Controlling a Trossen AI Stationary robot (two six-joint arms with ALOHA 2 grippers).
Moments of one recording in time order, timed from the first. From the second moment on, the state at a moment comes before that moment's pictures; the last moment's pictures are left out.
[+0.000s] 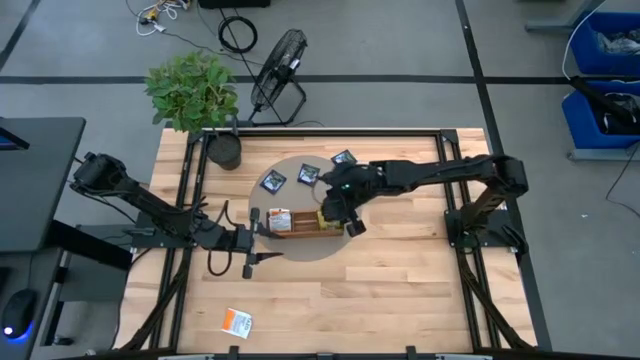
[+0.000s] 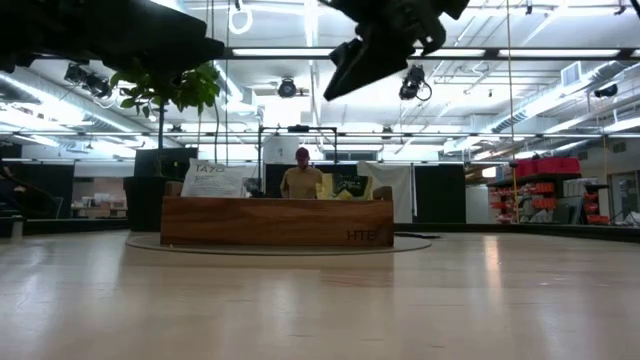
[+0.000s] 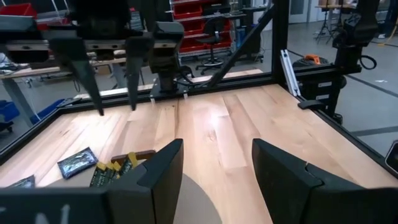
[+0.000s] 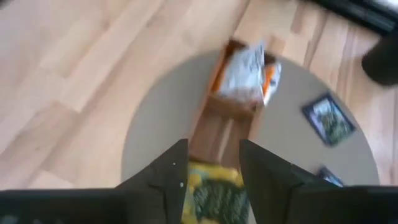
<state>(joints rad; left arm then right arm) -0.46 1.18 0.30 0.82 -0.41 0.06 -0.05 1.66 1.33 -0.51 -0.21 -0.48</state>
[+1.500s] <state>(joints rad) -0.40 1.18 0.30 0.77 -0.47 -0.09 -0.12 1.25 0.48 0.57 -0.17 -0.25</state>
